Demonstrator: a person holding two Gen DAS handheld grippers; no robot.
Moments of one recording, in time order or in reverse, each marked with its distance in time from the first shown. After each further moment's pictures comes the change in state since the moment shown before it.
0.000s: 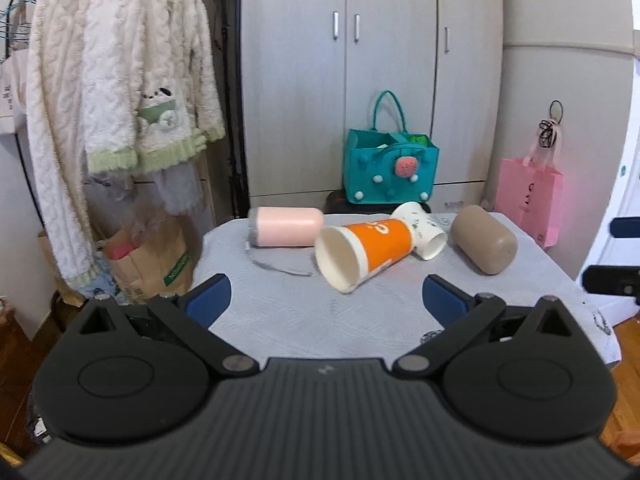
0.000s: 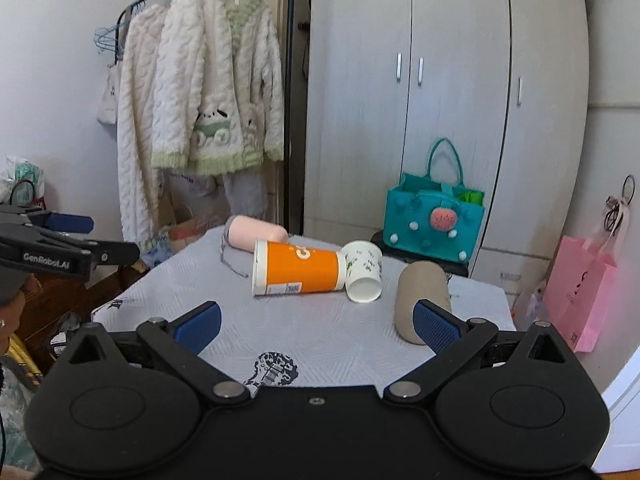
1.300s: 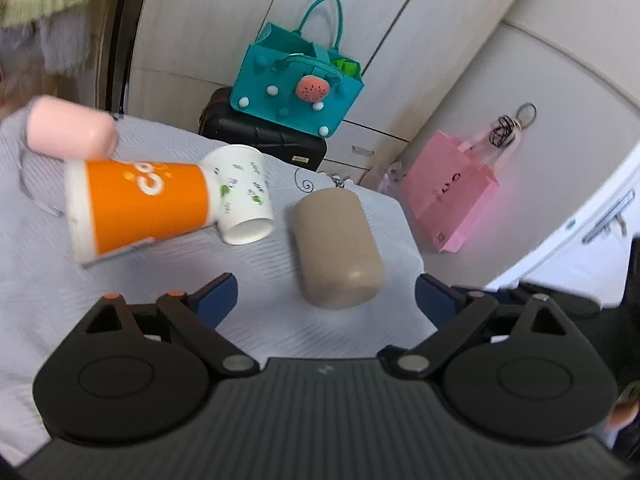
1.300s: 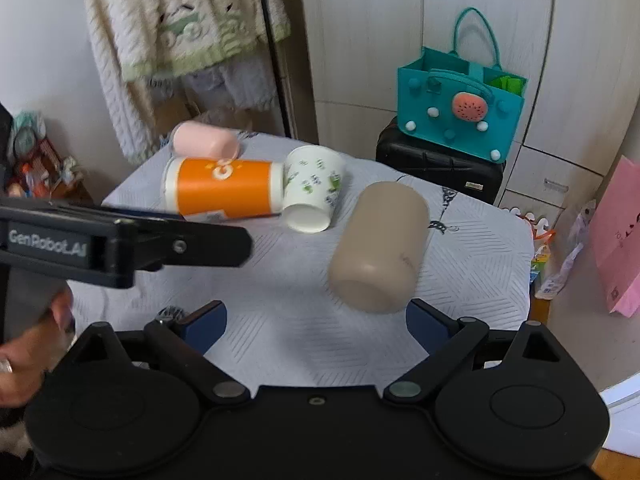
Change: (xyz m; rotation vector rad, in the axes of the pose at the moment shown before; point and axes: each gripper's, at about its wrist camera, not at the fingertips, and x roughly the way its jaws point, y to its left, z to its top) left arm 0.190 -0.140 0.046 -0.361 0.310 -0.271; right arm 0.135 -0.148 0.026 0.068 0.373 0.173
